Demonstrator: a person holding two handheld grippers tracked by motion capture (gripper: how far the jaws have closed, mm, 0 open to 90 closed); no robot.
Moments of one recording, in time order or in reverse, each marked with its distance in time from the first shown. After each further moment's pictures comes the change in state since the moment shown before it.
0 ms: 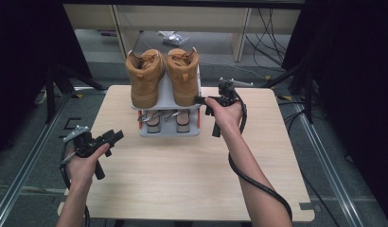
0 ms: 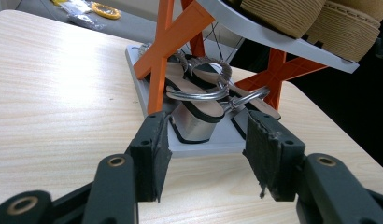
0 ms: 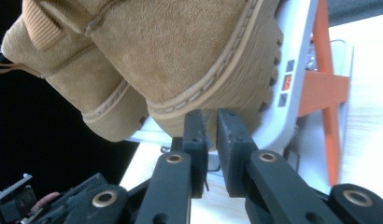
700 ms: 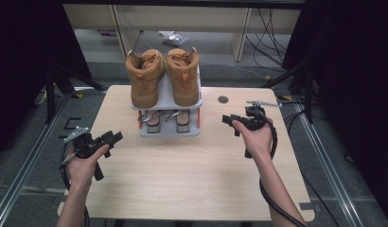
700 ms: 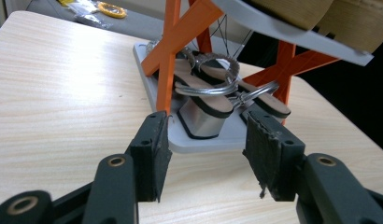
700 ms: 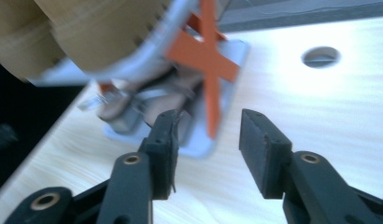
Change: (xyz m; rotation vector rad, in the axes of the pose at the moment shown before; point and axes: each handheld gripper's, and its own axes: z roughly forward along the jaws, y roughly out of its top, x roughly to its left) left arm 0.003 -0.004 0.000 0.017 0.032 0.023; right arm -0.060 -0.045 -0.072 -0.042 -0.213 -0.213
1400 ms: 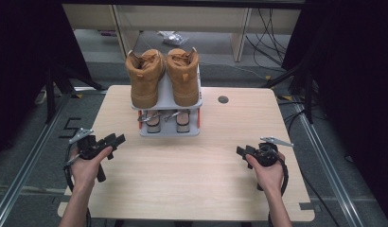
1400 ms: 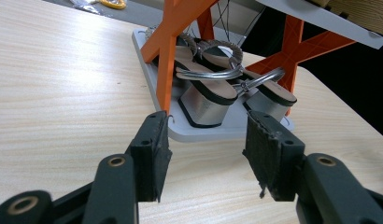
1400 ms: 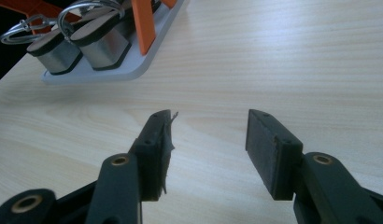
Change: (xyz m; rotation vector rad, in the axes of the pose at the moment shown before) left arm 0.001 -0.008 0.007 0.026 -0.004 0.004; right arm -0.053 -0.102 -0.015 0.004 -0.088 0.043
